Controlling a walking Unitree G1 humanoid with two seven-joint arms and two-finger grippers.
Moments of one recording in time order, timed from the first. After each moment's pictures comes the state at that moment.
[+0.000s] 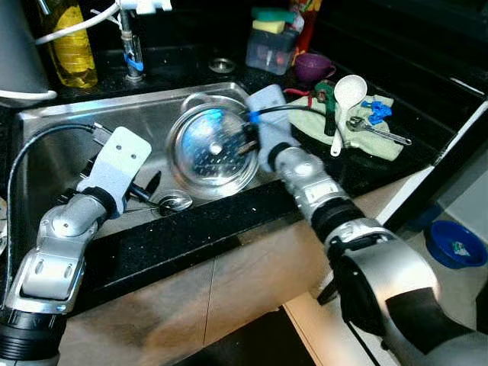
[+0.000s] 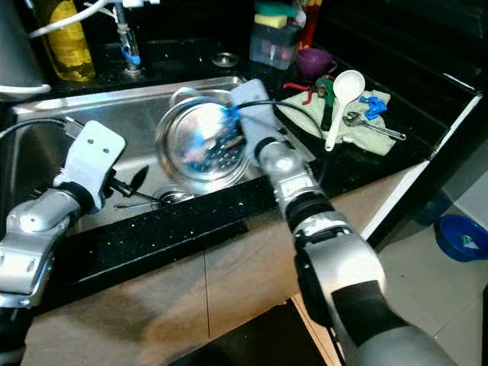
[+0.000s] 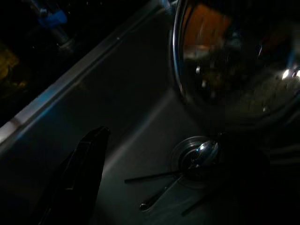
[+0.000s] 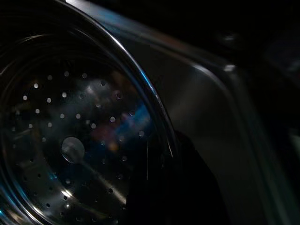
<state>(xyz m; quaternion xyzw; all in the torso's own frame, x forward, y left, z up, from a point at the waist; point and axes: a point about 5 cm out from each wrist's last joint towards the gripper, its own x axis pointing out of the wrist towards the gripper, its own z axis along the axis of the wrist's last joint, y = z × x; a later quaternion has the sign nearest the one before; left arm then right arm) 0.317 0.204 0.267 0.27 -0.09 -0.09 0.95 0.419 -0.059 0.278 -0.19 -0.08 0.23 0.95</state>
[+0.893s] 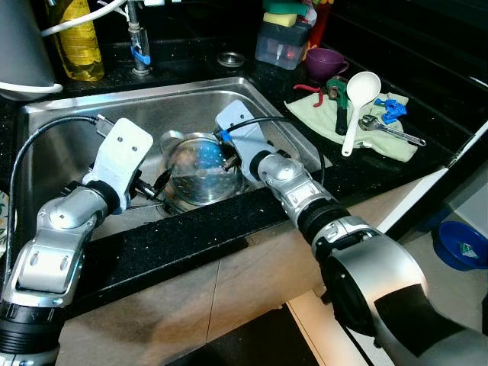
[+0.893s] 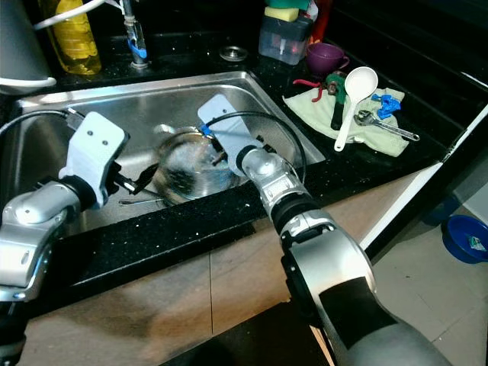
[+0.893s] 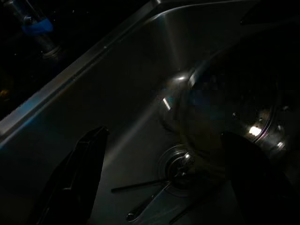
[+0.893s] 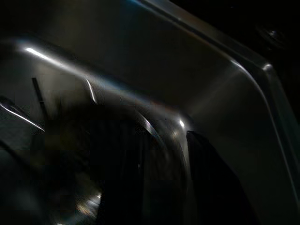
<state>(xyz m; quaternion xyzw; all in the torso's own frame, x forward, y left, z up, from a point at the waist) 0.317 0.198 0.277 0.25 -0.10 -0.13 0.95 0.416 -0.042 0.271 -0.24 -0.06 0.26 0.93</state>
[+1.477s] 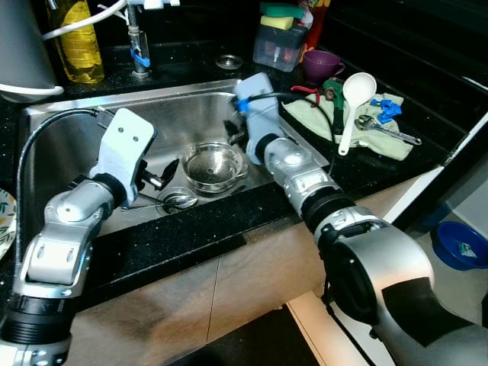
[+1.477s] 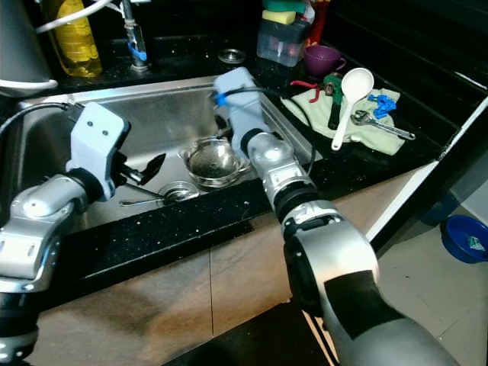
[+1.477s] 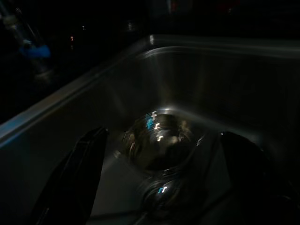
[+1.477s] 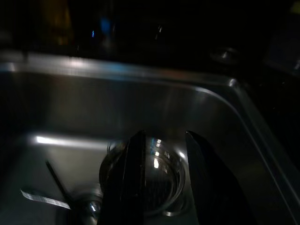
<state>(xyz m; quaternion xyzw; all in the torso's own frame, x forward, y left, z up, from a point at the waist) 0.323 0.185 0.289 0.16 -0.15 -0.14 0.96 0.420 -0.059 0.311 -0.01 -0.11 0.24 0.96</state>
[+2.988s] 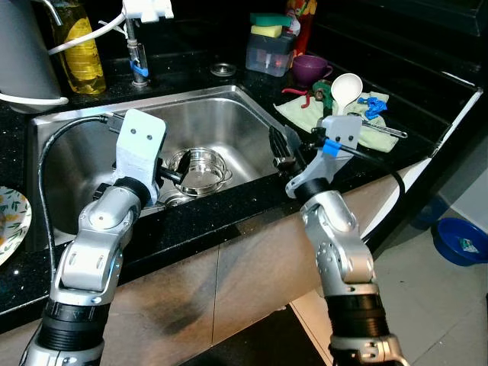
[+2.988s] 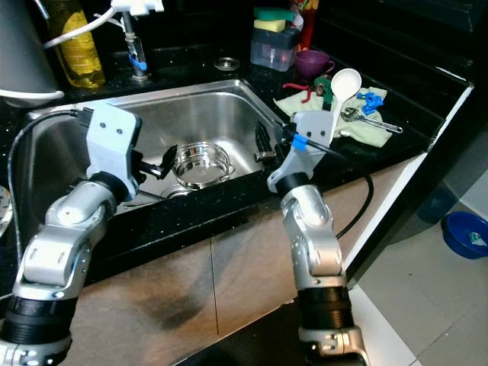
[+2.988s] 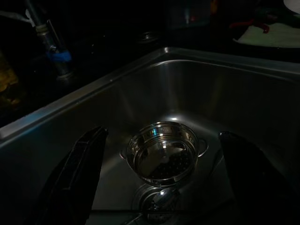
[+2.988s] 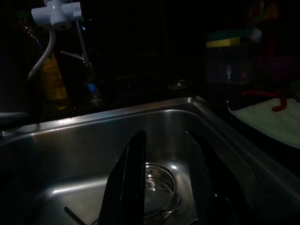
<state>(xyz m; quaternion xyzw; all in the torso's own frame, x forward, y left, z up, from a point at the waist) 0.324 0.162 0.278 0.13 -0.15 -0.07 0.98 0.342 -0.097 0.264 0.09 -0.21 0.17 0.96</state>
